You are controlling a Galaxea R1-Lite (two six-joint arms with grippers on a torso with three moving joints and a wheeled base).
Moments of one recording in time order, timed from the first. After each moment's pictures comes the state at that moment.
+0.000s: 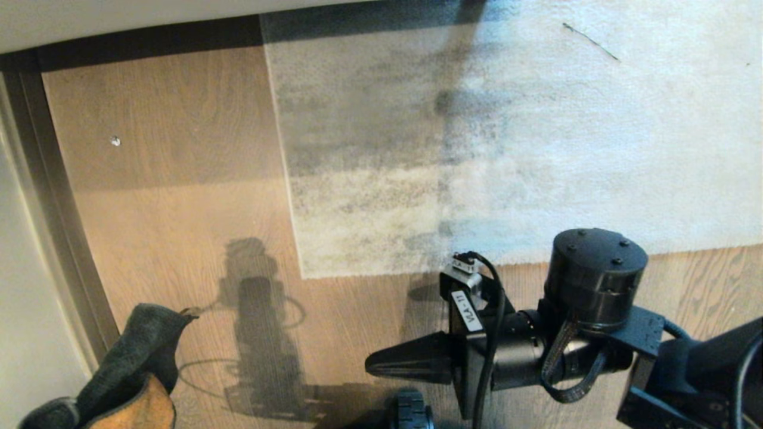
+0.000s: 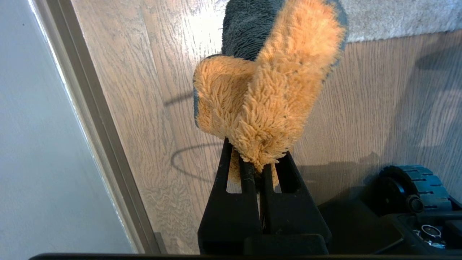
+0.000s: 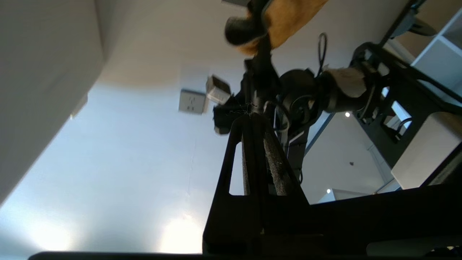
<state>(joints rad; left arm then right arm) 0.00 0.00 0.00 0.01 -0.03 0.04 0.81 1.79 -0.65 -1.06 0.85 1.52</state>
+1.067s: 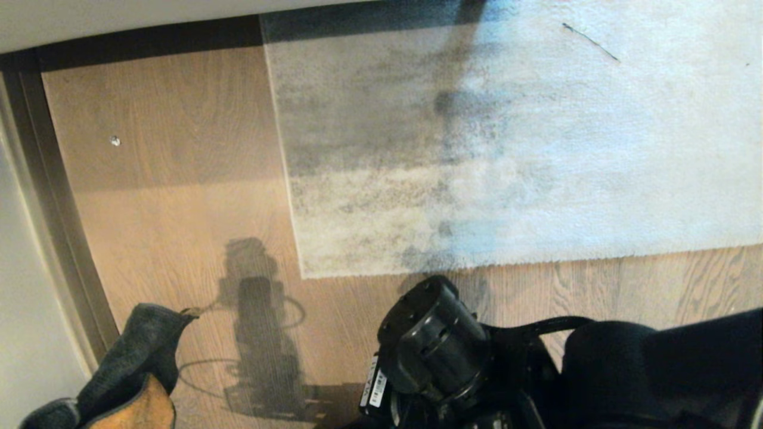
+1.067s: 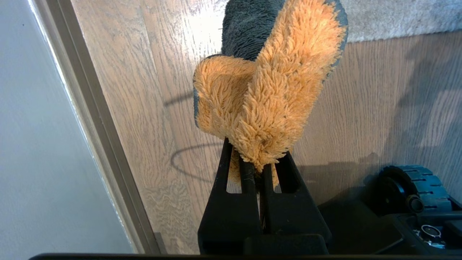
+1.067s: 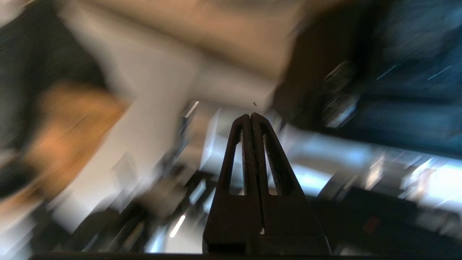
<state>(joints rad) 0.00 0.00 0.00 0.01 -0.03 0.04 1.14 1.88 -1.10 0.01 -0.18 1.20</state>
